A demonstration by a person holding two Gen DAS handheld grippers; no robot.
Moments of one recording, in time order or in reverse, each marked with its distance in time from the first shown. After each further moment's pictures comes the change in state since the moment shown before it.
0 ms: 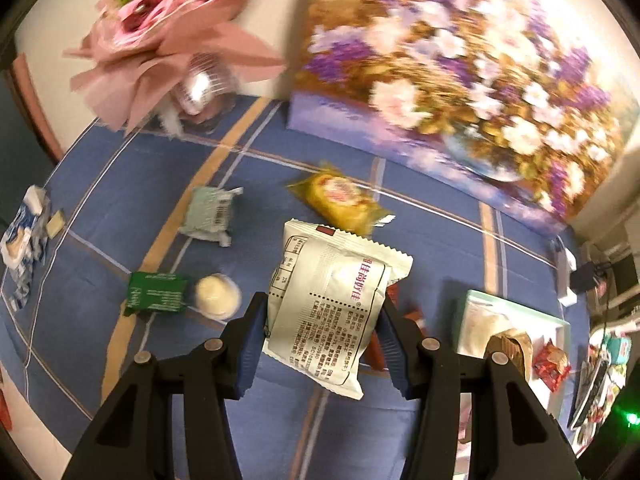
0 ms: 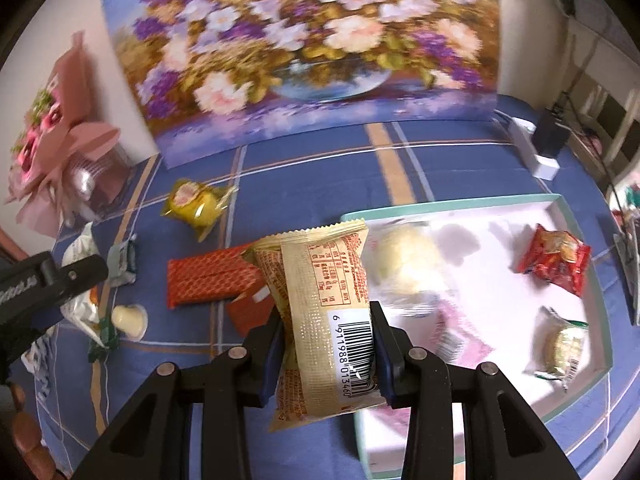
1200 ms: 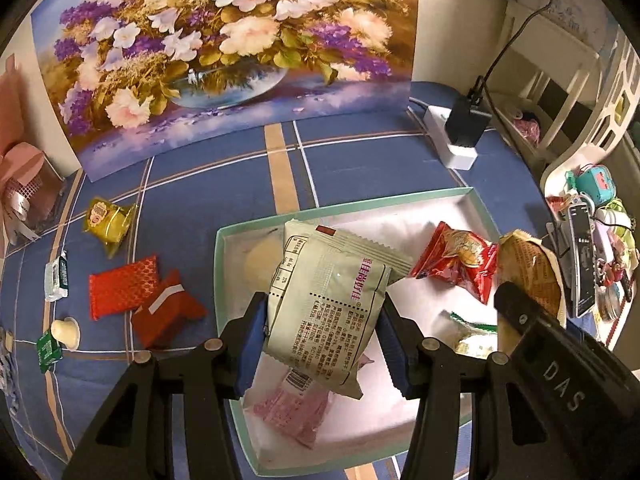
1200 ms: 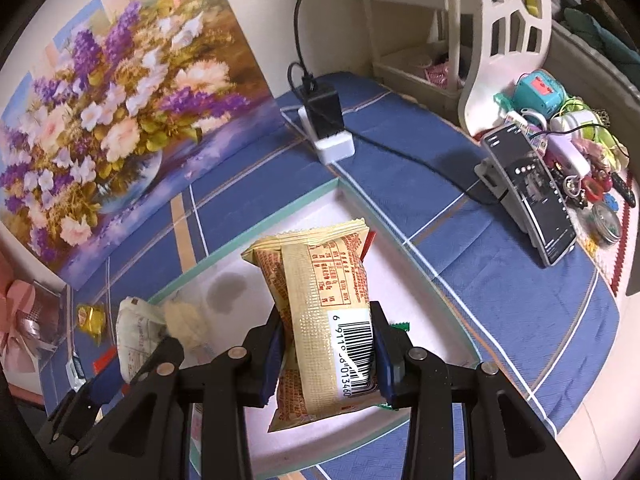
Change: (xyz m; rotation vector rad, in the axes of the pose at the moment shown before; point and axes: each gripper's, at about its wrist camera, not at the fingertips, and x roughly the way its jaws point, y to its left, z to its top) left arm 0.019 -0.230 -0.093 0.497 0.045 -0.107; right arm -0.041 -0.213 0.003 0.402 -0.014 -0.150
